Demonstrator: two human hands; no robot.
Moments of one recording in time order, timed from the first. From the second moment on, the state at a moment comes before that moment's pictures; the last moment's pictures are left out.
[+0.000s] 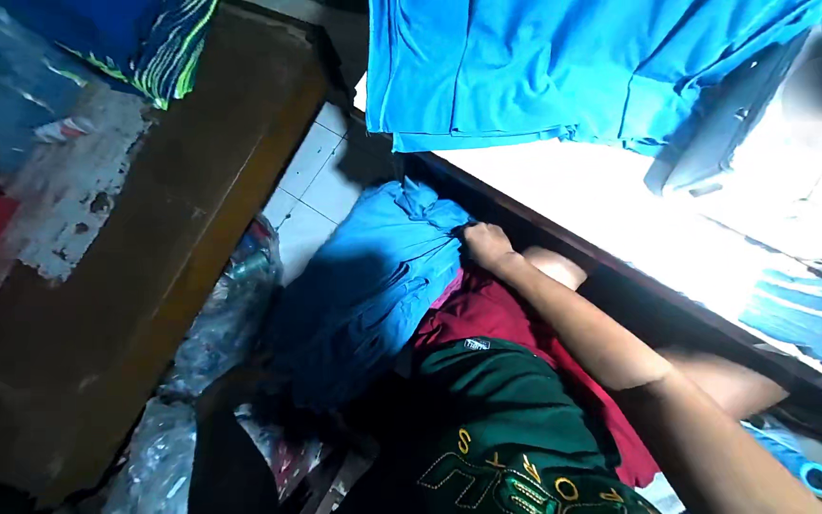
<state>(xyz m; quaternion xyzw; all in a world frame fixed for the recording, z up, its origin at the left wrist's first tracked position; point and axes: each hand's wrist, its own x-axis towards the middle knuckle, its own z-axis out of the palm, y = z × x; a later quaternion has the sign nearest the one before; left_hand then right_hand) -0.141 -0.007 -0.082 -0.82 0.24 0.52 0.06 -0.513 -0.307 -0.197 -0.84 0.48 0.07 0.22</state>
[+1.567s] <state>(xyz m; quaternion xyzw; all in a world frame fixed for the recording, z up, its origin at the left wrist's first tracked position) -0.398 -0.344 -0.233 -0.61 0.75 0.24 0.08 -0.663 -0.184 -0.100 -0.79 0.38 -0.19 0.45</state>
